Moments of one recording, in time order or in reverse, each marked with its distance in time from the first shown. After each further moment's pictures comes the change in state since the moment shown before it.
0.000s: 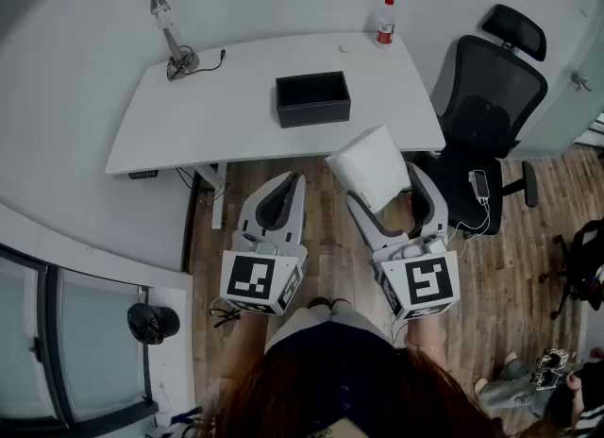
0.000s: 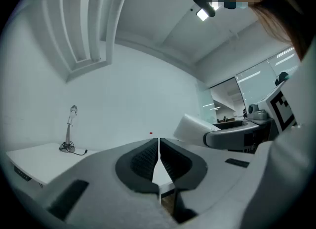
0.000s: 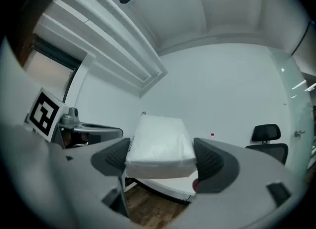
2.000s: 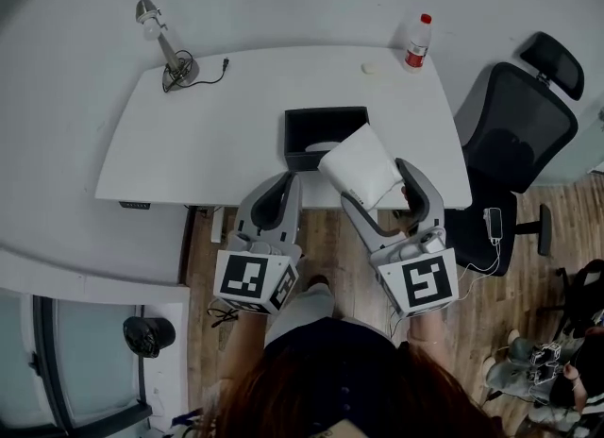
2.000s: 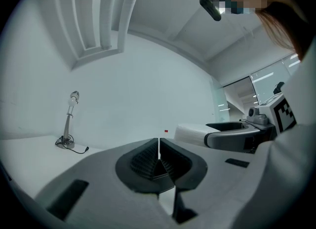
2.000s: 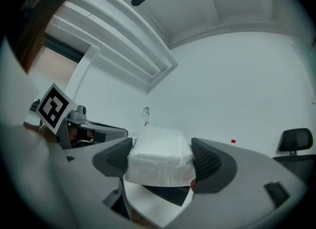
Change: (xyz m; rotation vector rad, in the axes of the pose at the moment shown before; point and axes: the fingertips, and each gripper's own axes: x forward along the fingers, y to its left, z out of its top) left arm 0.126 0.114 -0.037 -0.073 0.016 0.079; right arm 0.174 -0.036 -0.022 -0.082 -0.030 0.164
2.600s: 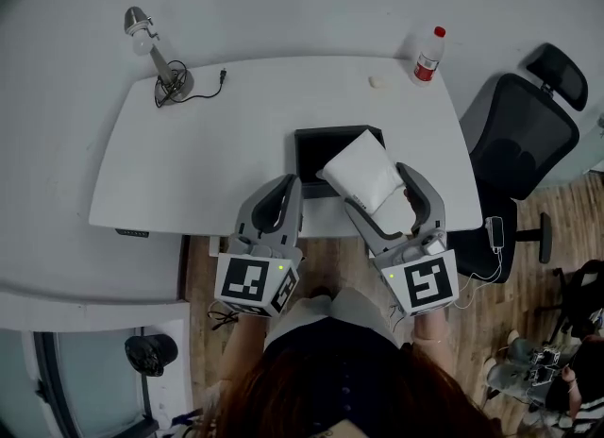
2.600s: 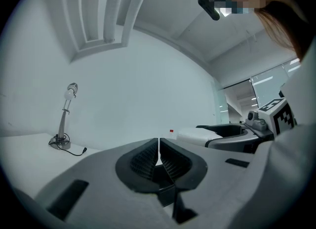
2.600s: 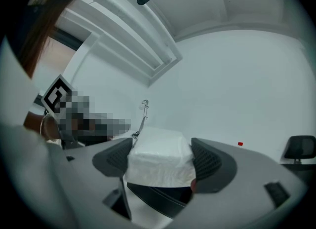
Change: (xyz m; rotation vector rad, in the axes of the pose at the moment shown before) left arm 0.047 0.064 -0.006 -0.024 0.005 -0.039; right arm 0.076 -0.007 -0.018 -0.067 0.044 0.004
